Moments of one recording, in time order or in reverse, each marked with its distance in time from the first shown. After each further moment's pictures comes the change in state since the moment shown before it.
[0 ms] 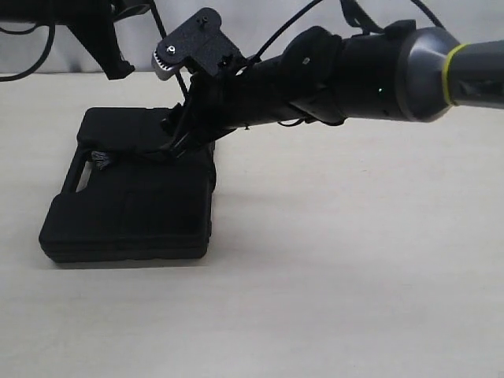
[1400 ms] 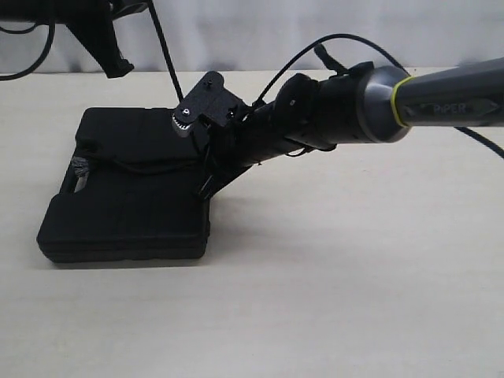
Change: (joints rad) left arm 0.000 0.000 0.000 0.000 -0.018 -0.002; right arm -0.044 0.147 0.005 -0.089 0.042 -0.045
